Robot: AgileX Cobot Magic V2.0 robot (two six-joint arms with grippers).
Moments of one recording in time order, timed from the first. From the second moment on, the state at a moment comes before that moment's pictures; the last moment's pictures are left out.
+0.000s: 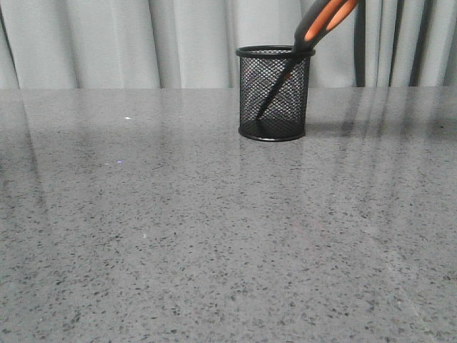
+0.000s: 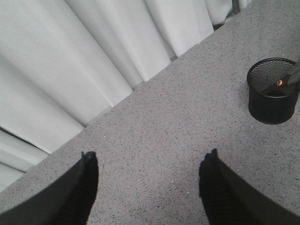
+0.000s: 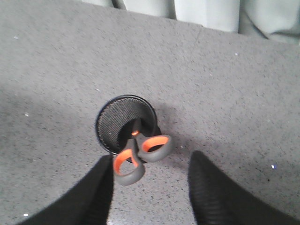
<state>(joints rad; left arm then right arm) -0.25 1.25 -1.79 -0.12 1.17 0.48 0.15 1.50 -1.91 0.31 1.26 -0.17</state>
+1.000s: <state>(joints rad) -0.25 0.62 -0.59 -0.23 0.24 0.48 0.20 0.53 -0.50 0.40 0.15 -0.27</state>
